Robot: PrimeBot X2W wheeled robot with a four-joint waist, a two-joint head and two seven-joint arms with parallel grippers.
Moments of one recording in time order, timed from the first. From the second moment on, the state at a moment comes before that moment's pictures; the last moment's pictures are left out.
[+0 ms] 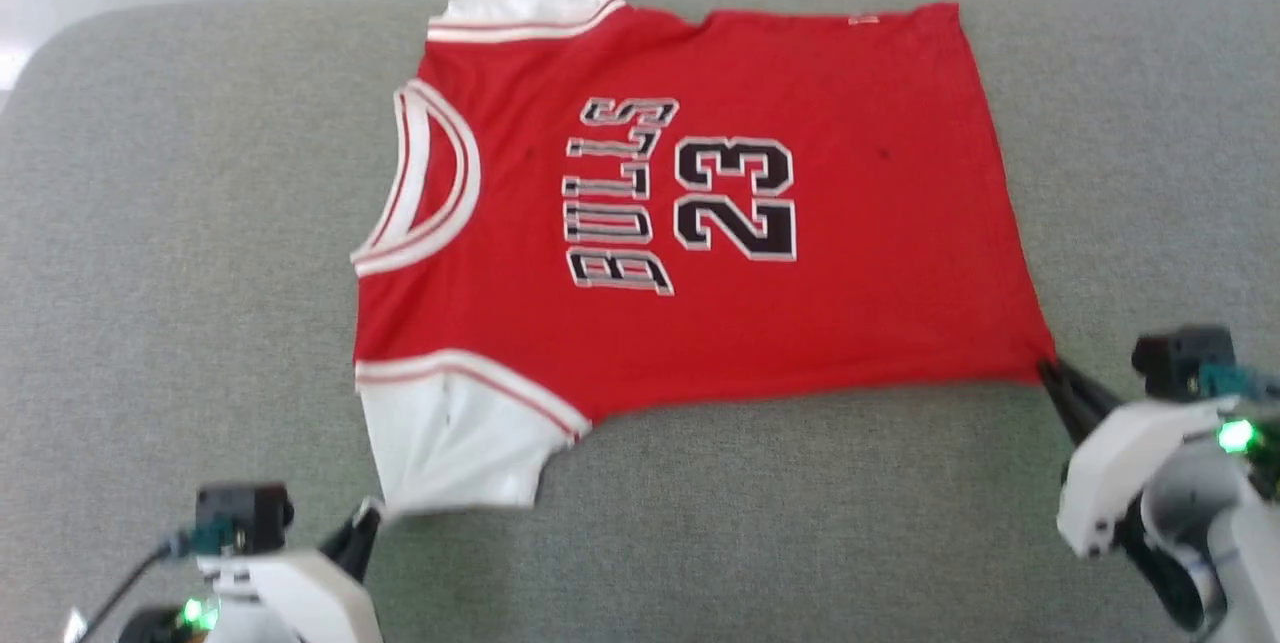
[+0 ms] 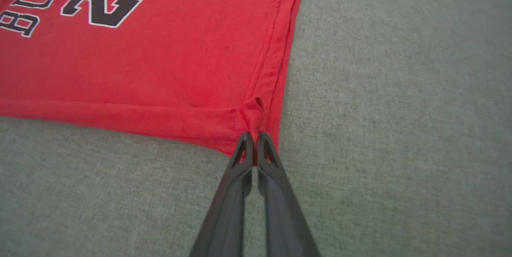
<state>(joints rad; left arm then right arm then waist) 0.05 0.48 -0.28 -0.02 -0.63 0.16 0.27 -0.22 -0.35 0.14 0.31 0.36 0.13 0.18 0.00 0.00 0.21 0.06</state>
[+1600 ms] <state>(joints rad) -0.68 0.47 -0.36 0.45 -0.31 0.02 0.11 -0.59 -0.24 0.10 0.33 0.29 0.13 0.48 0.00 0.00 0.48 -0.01</state>
